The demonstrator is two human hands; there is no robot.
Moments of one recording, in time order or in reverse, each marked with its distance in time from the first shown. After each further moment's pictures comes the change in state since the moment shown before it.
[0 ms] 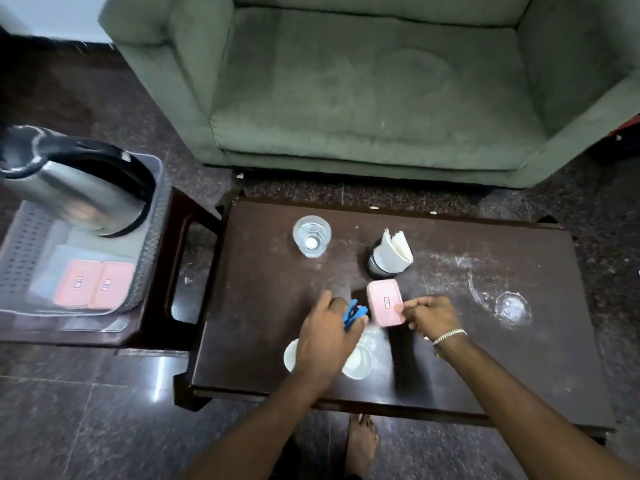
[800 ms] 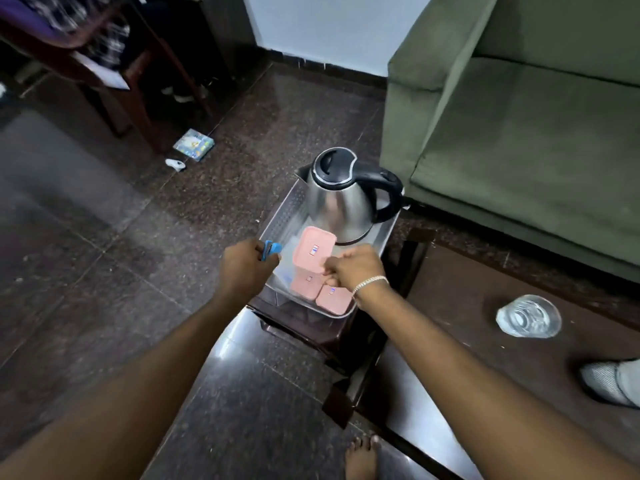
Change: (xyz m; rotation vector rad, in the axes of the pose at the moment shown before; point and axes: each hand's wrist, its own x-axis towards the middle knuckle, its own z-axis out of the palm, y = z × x) left_hand -0.019 -0.339 -0.383 0.038 0.453 -0.603; right_hand -0.193 -0.269 0.449 -0.048 -0.583 -0.241
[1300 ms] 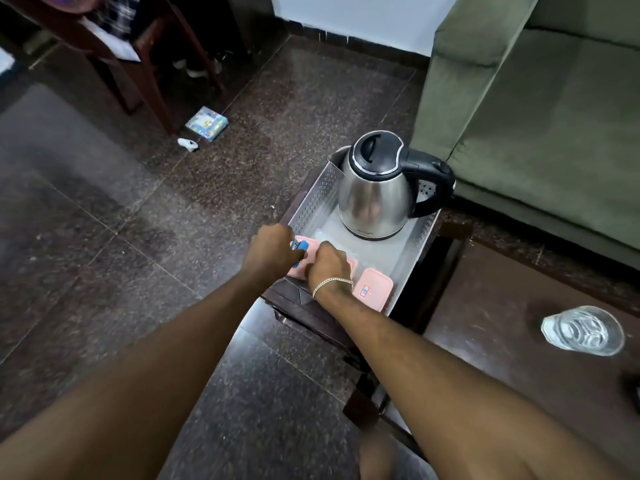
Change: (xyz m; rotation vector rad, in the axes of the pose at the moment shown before) left_hand 0.062 -0.025 0.019 0.247 -0.183 0.059; right_hand 0.046 0.029 0.112 -0.634 0.133 -0.238
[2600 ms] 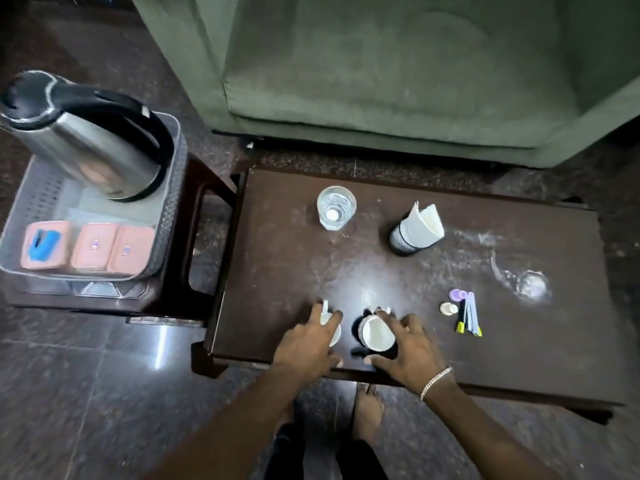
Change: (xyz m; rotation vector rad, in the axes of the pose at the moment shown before) left_hand -0.305 0.262 0.281 0.285 -0.551 0.686; right_hand -0.288 0.470 -0.227 -0.372 -0.015 0.304
